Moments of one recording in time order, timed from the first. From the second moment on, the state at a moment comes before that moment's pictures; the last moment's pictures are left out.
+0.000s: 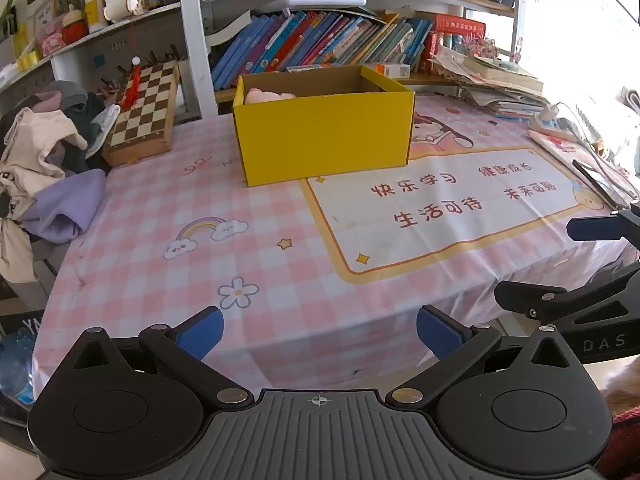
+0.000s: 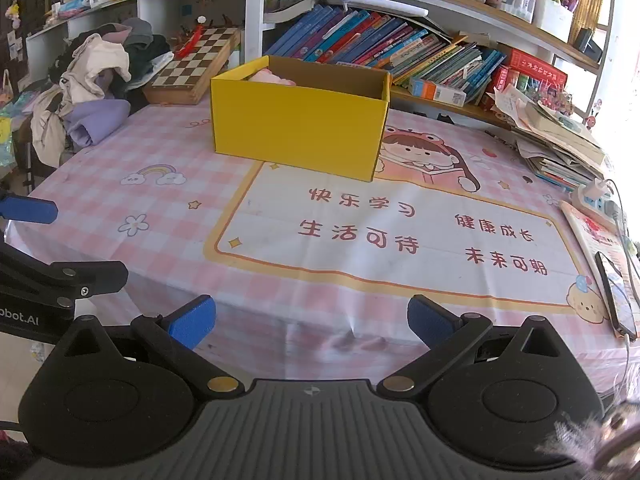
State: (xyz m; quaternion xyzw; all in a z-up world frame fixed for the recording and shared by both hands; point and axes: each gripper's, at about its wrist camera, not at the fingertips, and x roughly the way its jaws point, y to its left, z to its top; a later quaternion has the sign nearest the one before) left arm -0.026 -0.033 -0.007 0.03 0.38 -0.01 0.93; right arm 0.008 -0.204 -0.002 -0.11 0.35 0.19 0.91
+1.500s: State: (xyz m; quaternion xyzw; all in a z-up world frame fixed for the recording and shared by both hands) left arm -0.014 -0.024 -0.008 0.02 0.38 -0.02 0.93; right arm 0.023 -0.198 -0.001 -0.12 0.35 0.19 0.91
